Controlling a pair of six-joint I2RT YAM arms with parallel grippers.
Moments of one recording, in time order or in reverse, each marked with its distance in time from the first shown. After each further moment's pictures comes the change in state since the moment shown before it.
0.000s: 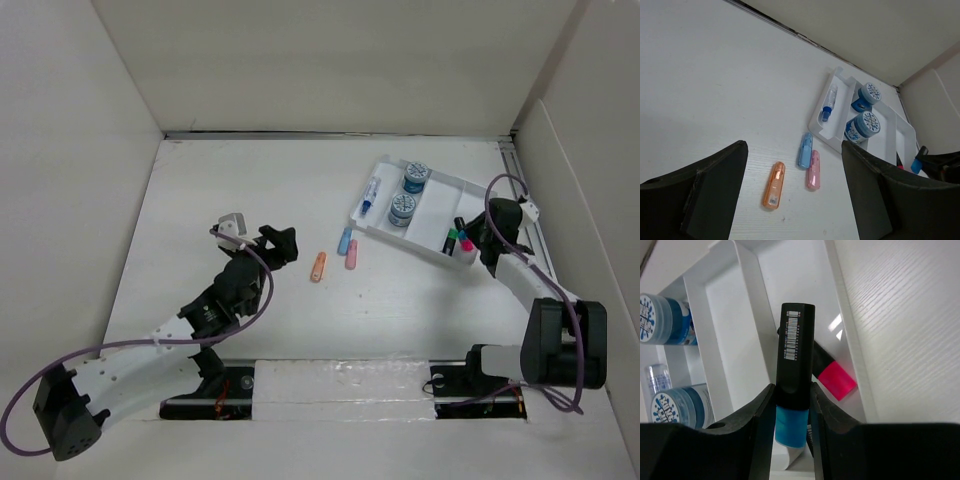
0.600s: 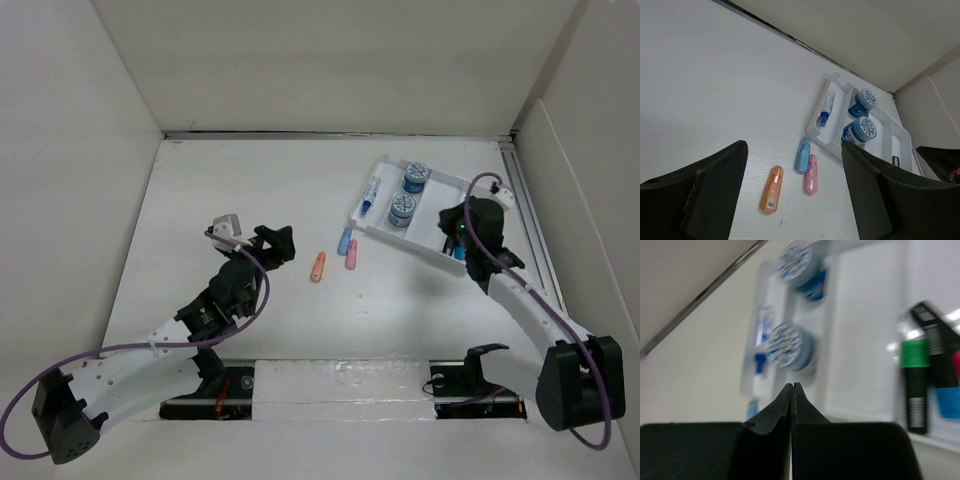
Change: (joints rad) left arm 0.000 -0.039 -0.008 0.015 -0.012 0.003; right arm 0.217 -0.172 -0.009 0.044 -0.045 -0.022
